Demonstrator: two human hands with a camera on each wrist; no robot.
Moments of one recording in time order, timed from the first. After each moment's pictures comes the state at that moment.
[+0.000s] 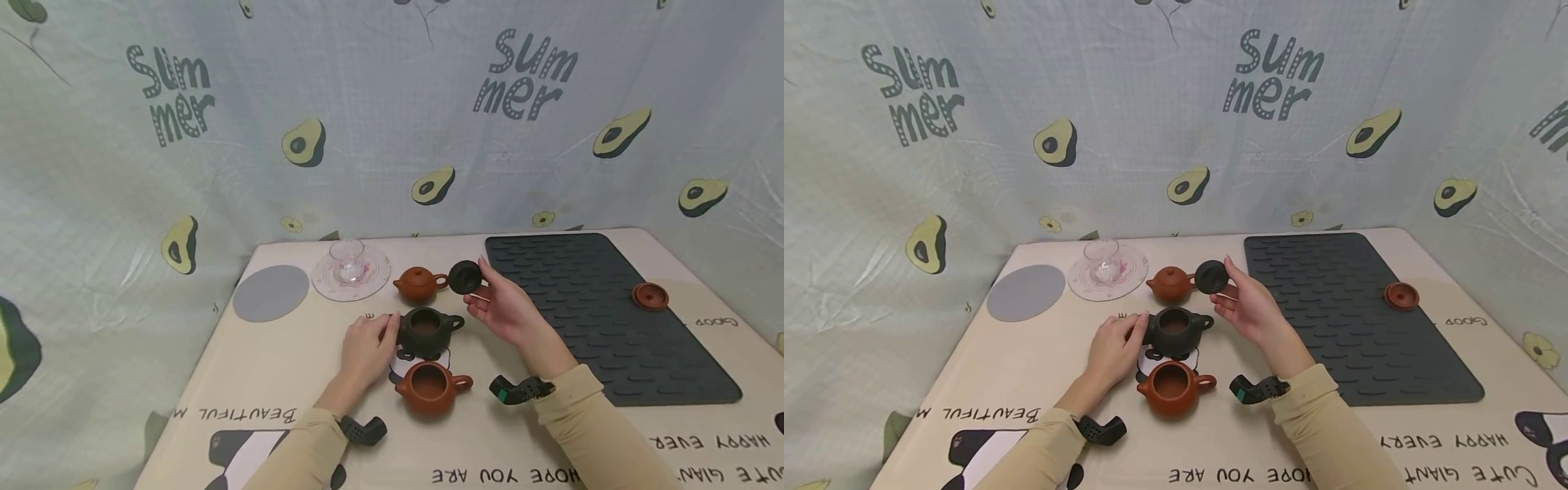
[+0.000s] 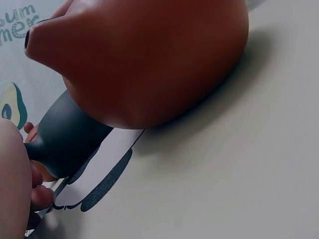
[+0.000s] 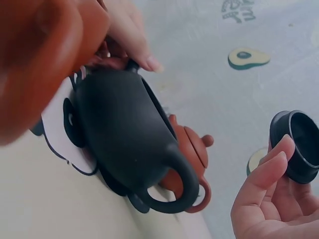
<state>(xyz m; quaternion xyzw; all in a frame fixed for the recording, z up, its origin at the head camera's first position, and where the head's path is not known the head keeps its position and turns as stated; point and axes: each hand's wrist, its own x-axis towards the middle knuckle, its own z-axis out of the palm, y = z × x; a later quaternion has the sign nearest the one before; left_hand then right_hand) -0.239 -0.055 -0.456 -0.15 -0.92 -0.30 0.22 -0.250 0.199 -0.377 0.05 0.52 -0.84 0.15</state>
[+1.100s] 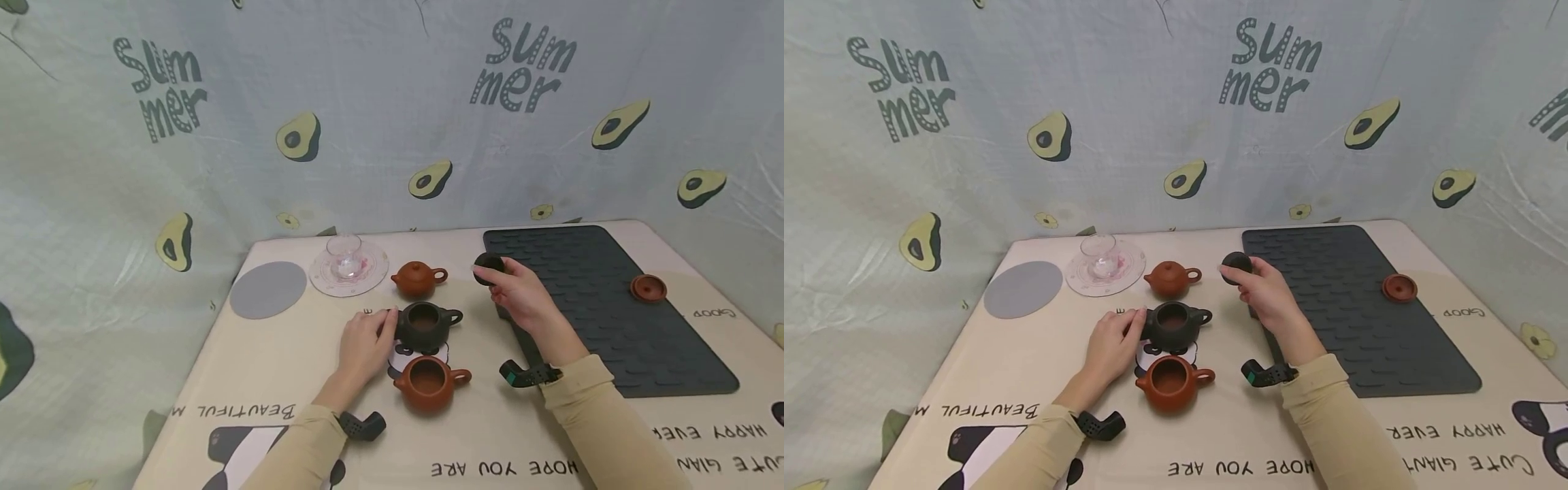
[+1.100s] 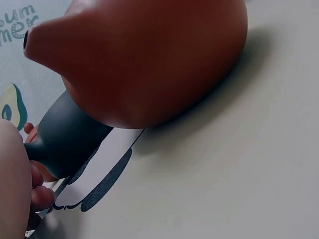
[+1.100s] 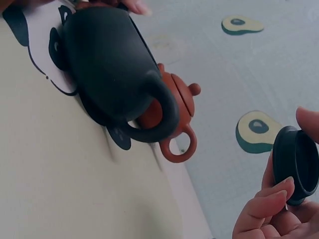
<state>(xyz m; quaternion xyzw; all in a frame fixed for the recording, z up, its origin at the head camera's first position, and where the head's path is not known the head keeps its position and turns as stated) -0.237 -0.054 -0.454 -0.15 -0.92 -0.31 0.20 -0.255 0.225 -0.383 0.03 0.69 -0.72 0.04</state>
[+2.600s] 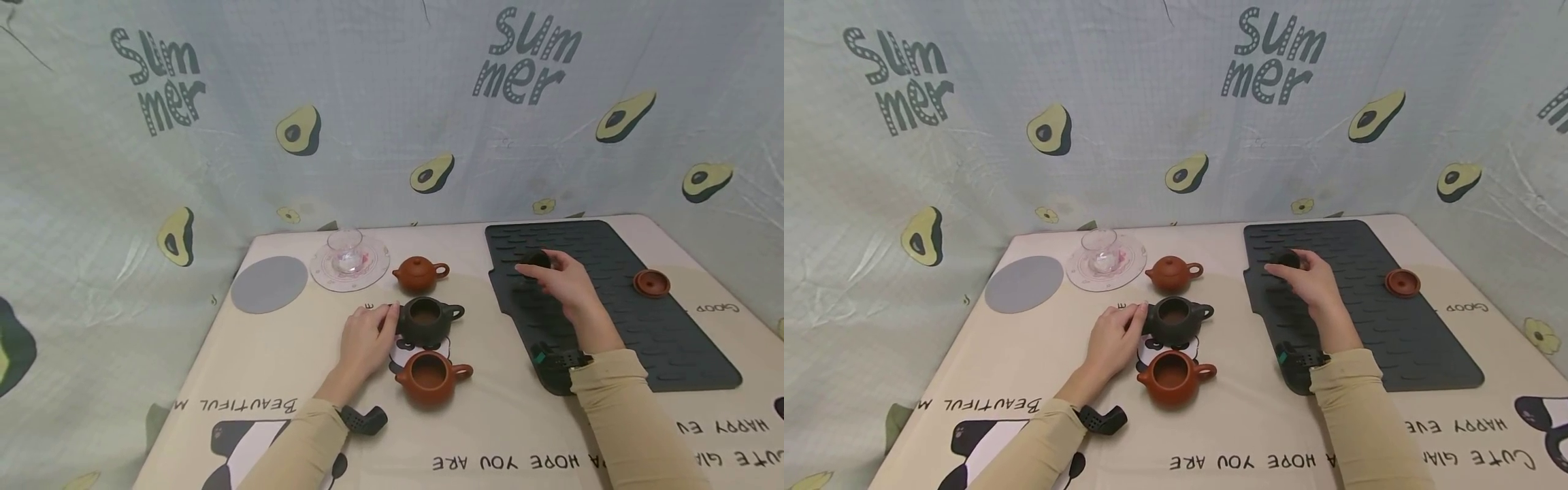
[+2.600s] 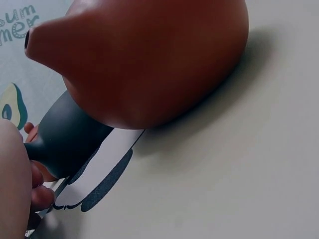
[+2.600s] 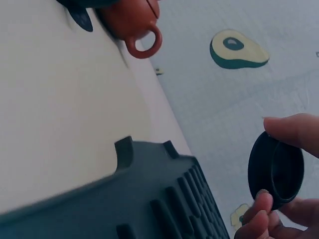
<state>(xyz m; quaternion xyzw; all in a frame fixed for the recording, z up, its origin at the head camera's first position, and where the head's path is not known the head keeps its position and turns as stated) -0.239 -0.054 -0.454 -0.15 -0.92 -0.30 0.20 -0.261 0.296 -0.395 0.12 0.83 -0.54 -0.05</state>
